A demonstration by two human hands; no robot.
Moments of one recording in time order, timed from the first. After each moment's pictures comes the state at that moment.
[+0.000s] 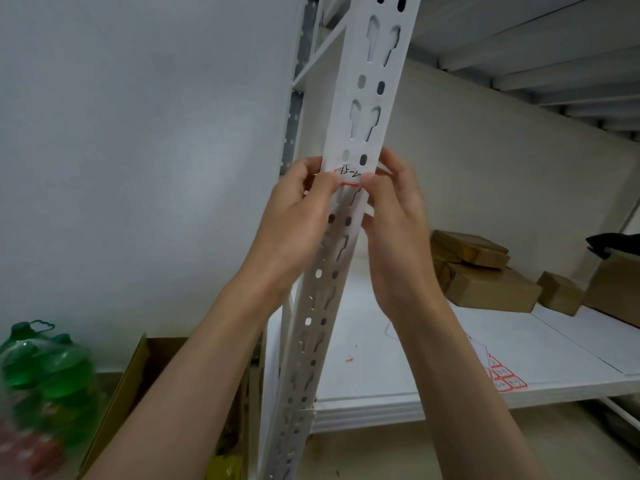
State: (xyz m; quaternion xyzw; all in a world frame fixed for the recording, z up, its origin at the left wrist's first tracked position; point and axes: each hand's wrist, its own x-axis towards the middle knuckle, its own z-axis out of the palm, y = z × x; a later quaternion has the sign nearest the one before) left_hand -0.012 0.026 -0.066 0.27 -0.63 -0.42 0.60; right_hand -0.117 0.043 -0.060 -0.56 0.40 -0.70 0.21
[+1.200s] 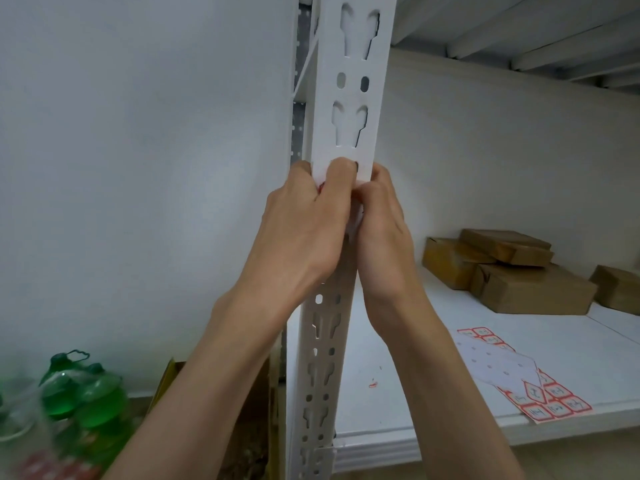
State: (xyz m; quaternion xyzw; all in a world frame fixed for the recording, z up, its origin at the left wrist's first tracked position) left_hand -0.028 0.024 -0.042 0.41 -0.67 -0.26 0.57; right_hand -0.113 0.031 -0.061 -0.60 0.38 -0.66 0.24
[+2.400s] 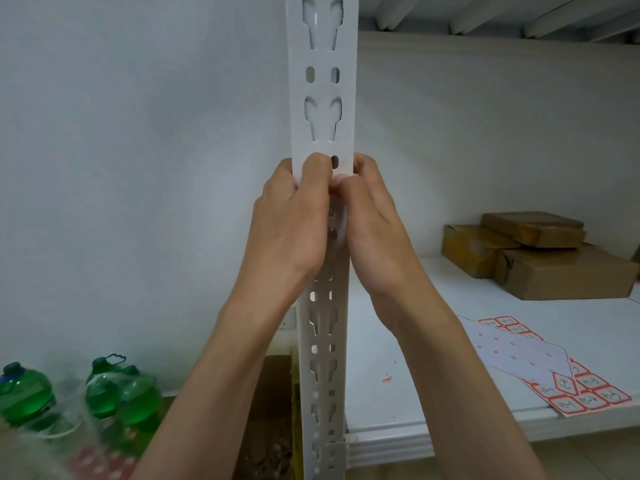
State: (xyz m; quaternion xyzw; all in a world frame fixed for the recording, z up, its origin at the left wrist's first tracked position) left_hand -0.036 0.021 -0.044 0.38 -0.64 -0.27 0.61; right_hand -0.125 0.033 -0.059 -0.64 0.37 -0.62 0.27
